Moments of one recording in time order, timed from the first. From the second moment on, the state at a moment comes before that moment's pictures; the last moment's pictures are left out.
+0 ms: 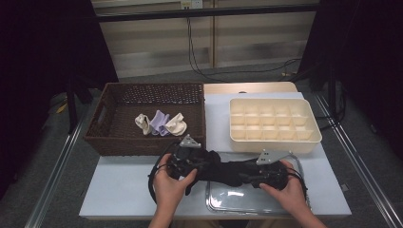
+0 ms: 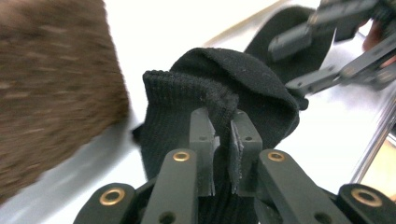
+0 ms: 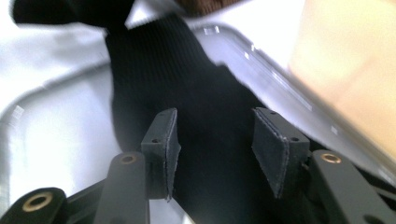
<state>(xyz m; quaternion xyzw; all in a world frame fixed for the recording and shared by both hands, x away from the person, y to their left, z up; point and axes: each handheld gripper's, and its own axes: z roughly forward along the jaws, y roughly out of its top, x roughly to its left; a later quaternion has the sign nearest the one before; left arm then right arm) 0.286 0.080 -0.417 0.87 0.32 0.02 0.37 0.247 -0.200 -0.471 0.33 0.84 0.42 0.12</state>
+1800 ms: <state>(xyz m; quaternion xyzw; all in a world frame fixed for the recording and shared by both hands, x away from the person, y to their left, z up) 0.291 0.091 -0.415 0.86 0.31 0.03 0.41 0.249 -0.269 -0.438 0.37 0.79 0.47 0.14</state>
